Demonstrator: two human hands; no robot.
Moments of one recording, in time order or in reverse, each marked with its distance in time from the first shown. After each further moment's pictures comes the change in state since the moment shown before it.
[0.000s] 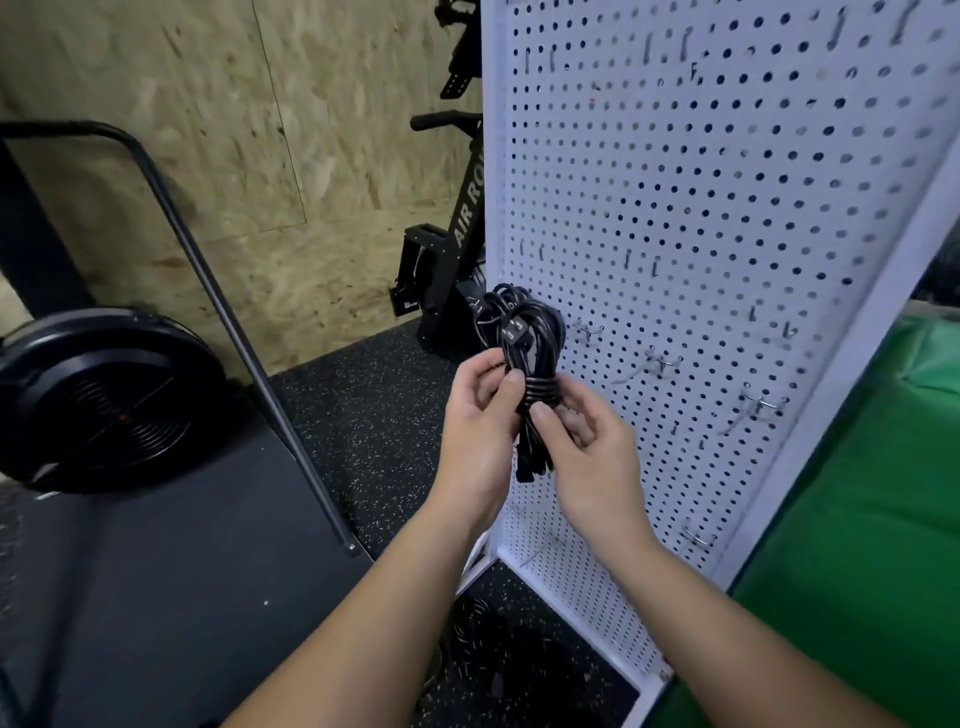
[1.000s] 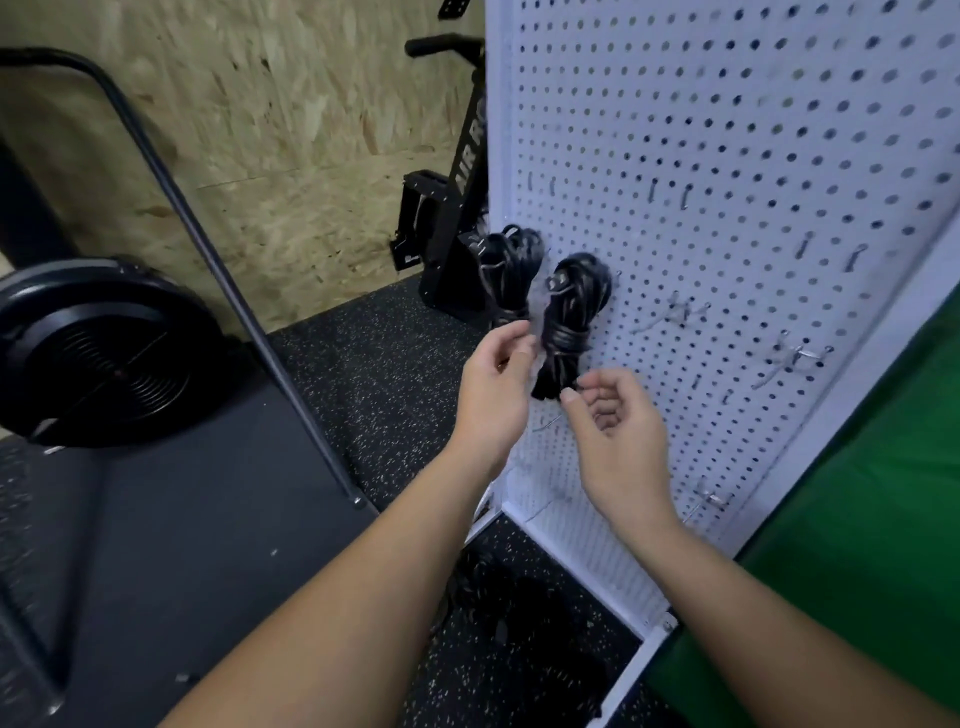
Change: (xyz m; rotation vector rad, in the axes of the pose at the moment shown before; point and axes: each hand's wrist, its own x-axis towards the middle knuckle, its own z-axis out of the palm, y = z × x) left_hand 0.024 -0.035 -0.010 0.321 -0.006 -0.008; right_hand -0.005 0.040 -0.022 -0.382 0.154 -0.050
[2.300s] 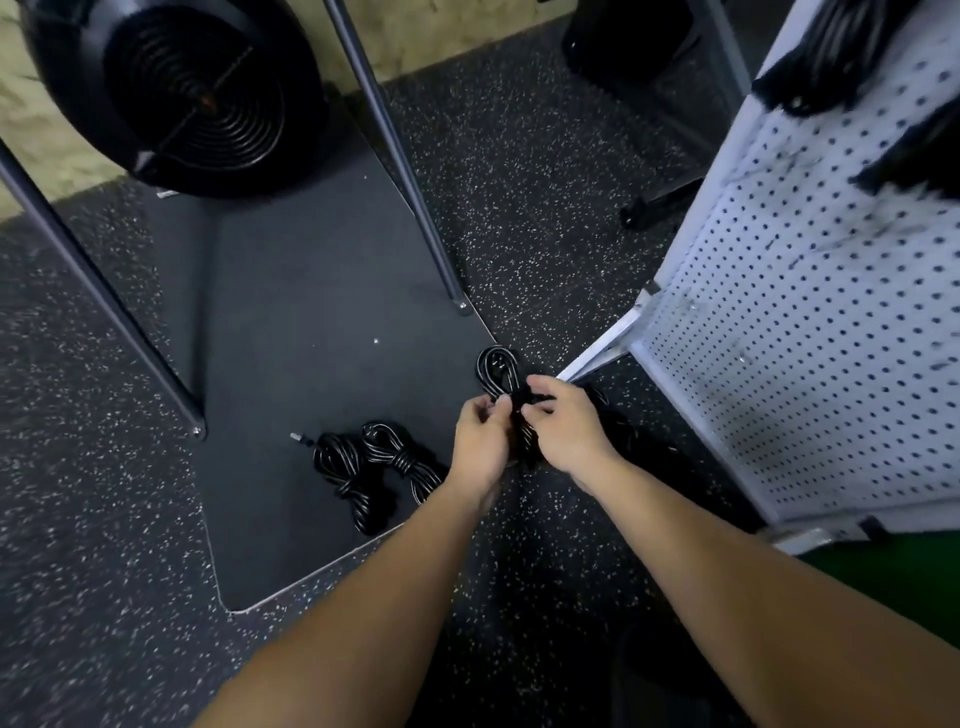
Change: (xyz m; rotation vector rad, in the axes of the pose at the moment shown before) left_hand -0.134 -0.297 -0.211 -0.036 0.448 -0.760; right_hand -0.142 0.200 0.221 -0.216 -0.826 0.528
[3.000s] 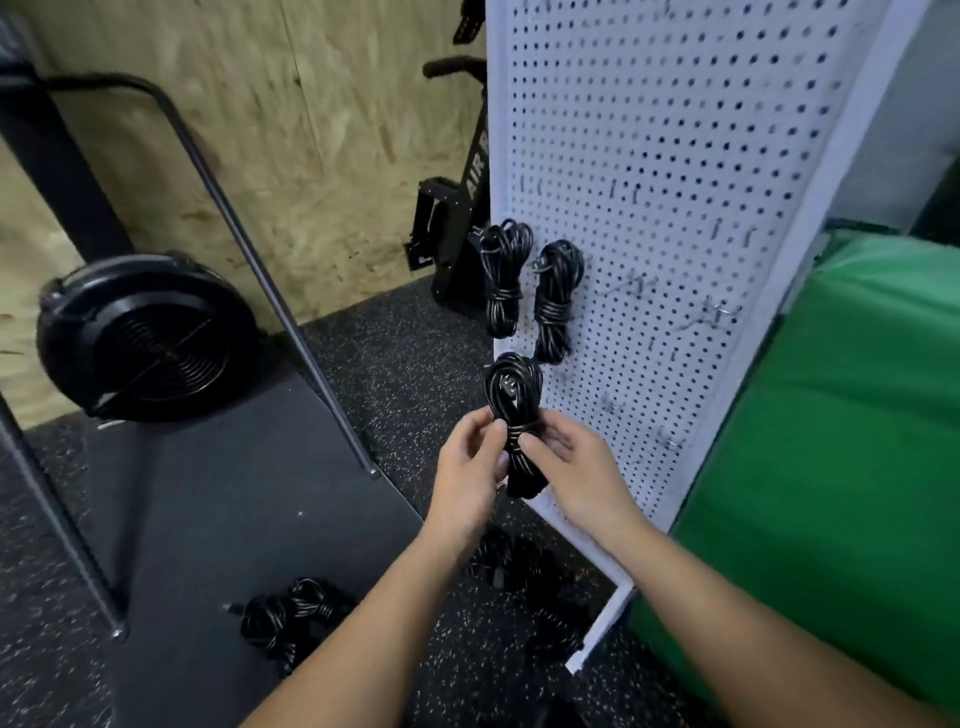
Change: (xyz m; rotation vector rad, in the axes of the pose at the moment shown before) left_hand -0.264 0.145 0.111 0.025 -0.435 0.598; right_hand -0.246 -0.099 -0.204 0.292 0.312 -0.441
